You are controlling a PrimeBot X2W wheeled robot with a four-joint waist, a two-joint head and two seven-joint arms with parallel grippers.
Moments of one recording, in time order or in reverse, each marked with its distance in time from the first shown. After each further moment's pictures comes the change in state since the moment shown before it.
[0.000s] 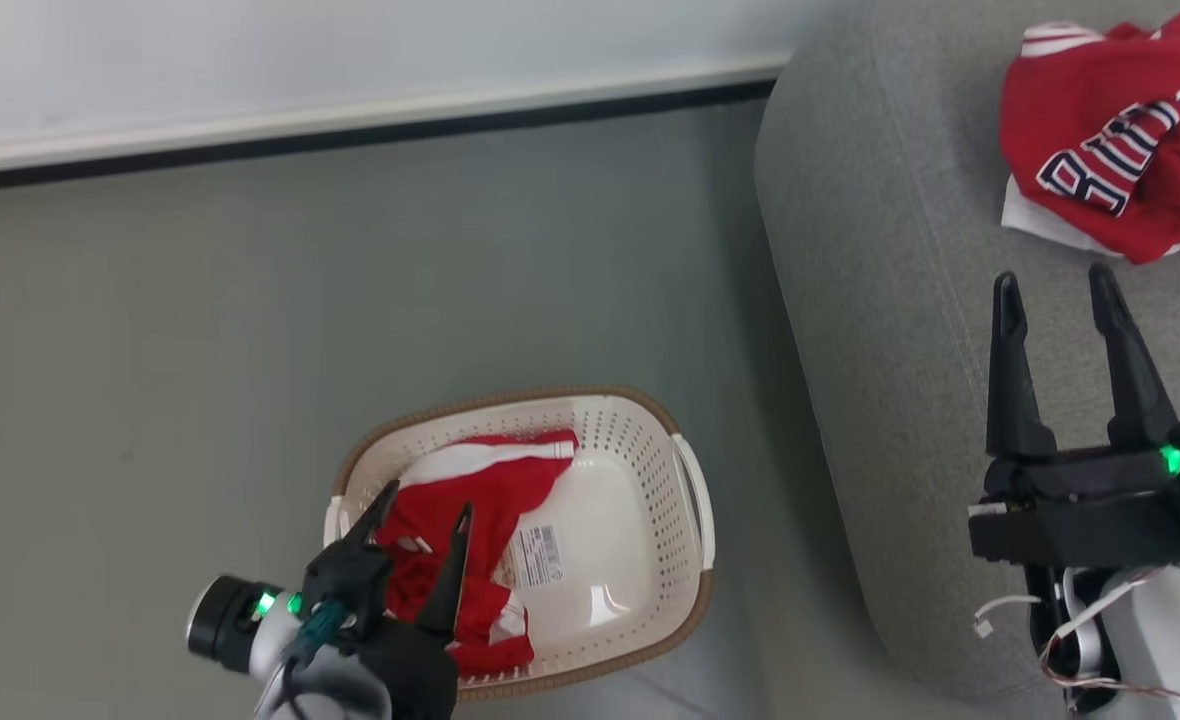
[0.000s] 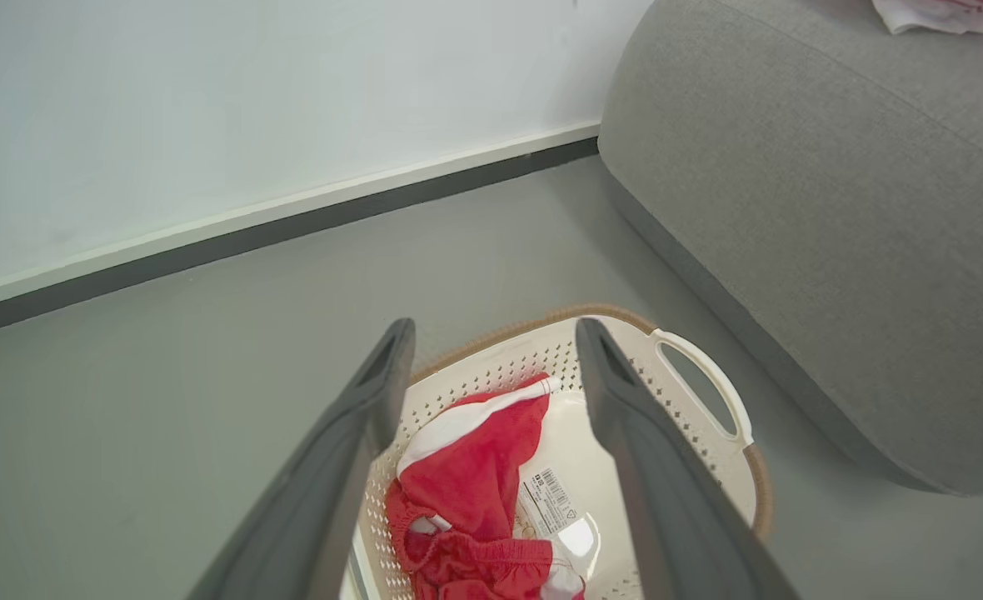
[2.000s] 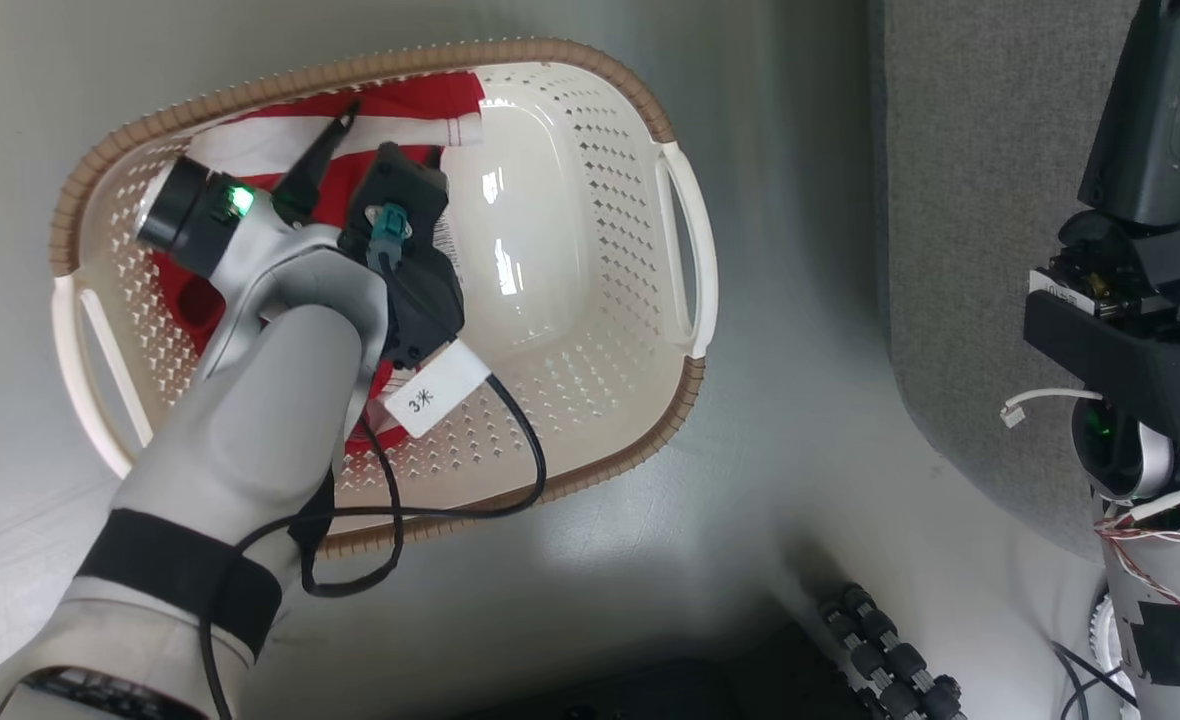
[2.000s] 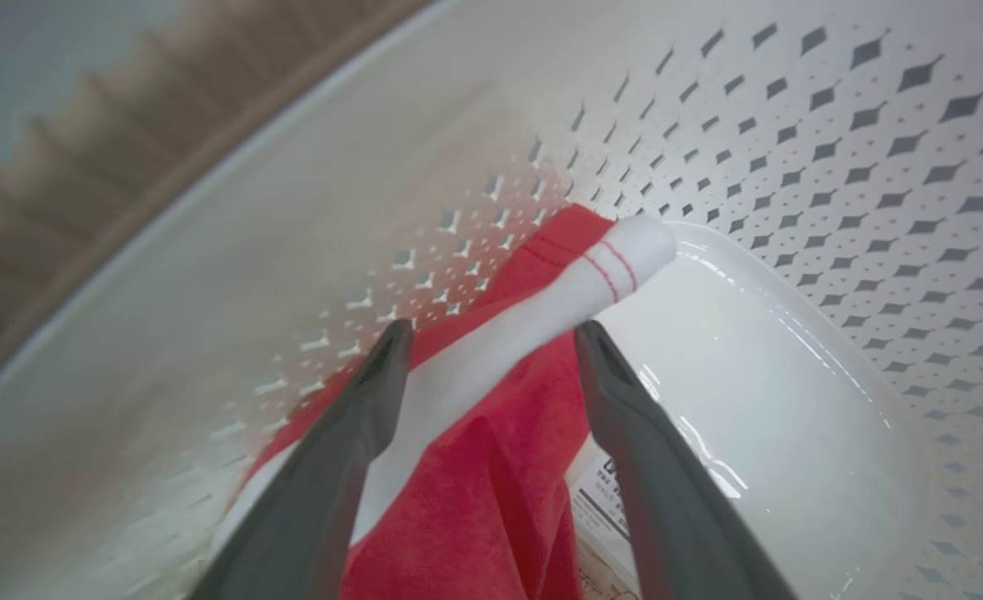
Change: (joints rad) left arm -0.796 -0.093 -0.125 0.624 0.252 0.056 0.047; right arm -0.352 0.042 -0.010 -0.249 -0.105 -0.009 -0.001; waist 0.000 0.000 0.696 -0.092
